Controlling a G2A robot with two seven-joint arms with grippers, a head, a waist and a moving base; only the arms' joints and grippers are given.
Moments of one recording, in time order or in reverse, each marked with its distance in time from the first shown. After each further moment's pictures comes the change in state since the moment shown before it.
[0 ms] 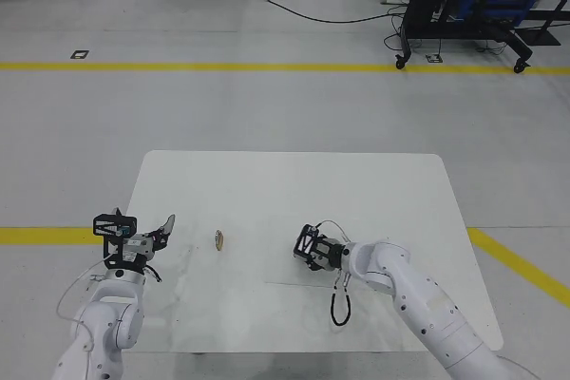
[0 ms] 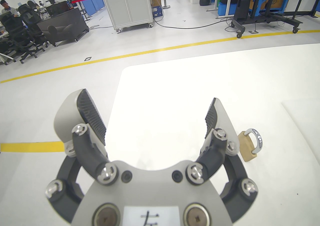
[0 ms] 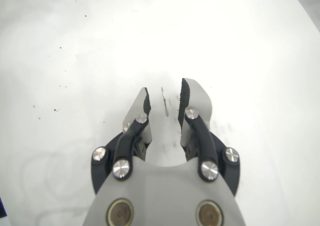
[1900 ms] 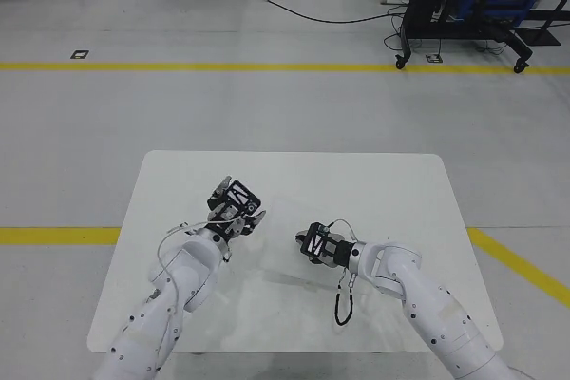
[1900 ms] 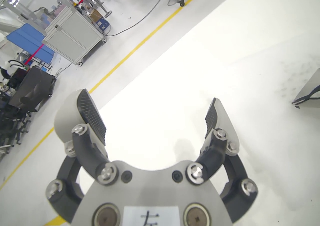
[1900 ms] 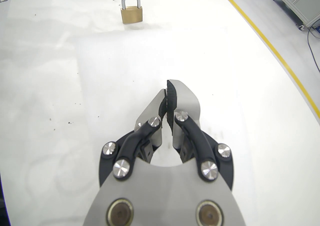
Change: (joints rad) left arm -0.401 -0.043 0.492 0.001 0.394 -0.183 -0.423; right arm -0.073 0.031 0.068 -0.111 -0.064 -0.003 -0.184
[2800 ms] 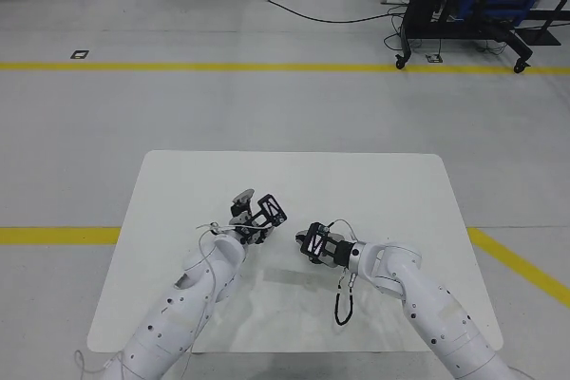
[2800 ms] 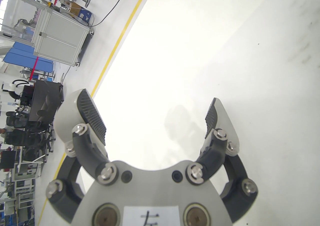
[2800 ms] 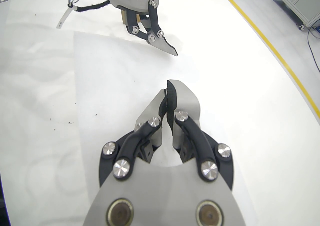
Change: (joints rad) left arm -0.112 -0.043 0.143 0.225 0.136 -0.035 -0.036; right arm 0.000 0.000 0.000 0.000 0.000 0.000 0.000
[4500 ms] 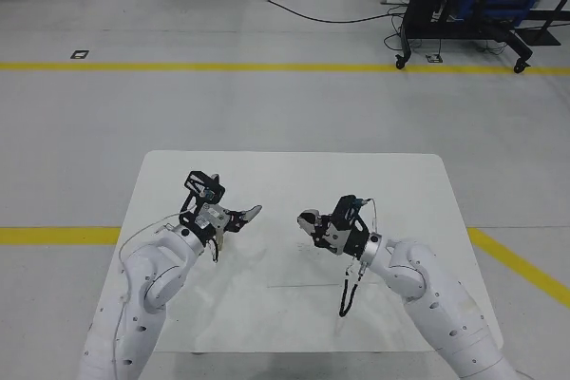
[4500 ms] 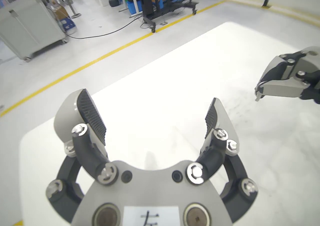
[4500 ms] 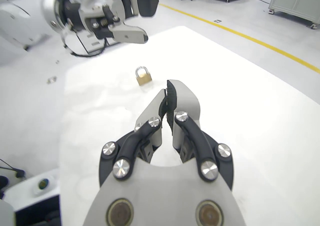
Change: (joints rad) left arm 0.188 0.027 -0.409 -0.222 -0.725 -0.235 0.139; right arm -0.022 -0.002 0.106 -0.019 0.535 -0.061 -0.033
